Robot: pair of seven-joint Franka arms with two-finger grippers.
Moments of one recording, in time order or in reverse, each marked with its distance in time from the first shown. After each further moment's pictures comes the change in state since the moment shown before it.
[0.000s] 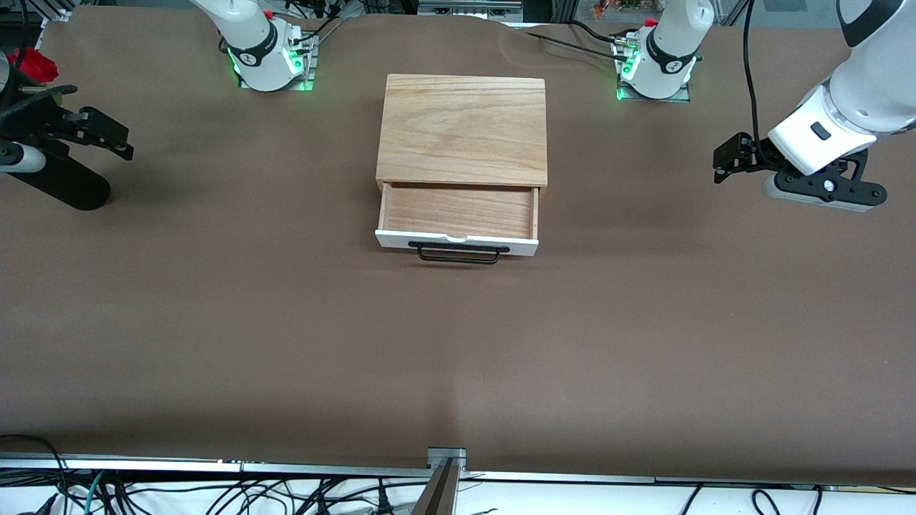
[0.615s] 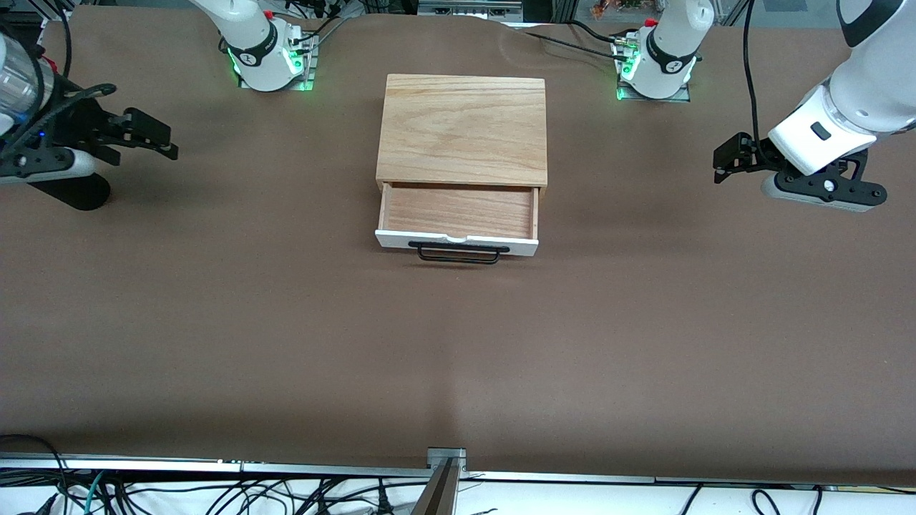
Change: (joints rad) left arm 0.000 0.000 0.000 0.000 0.000 0.000 0.000; right arm 0.031 0.029 0.029 -0.003 0.134 0.001 -0.001
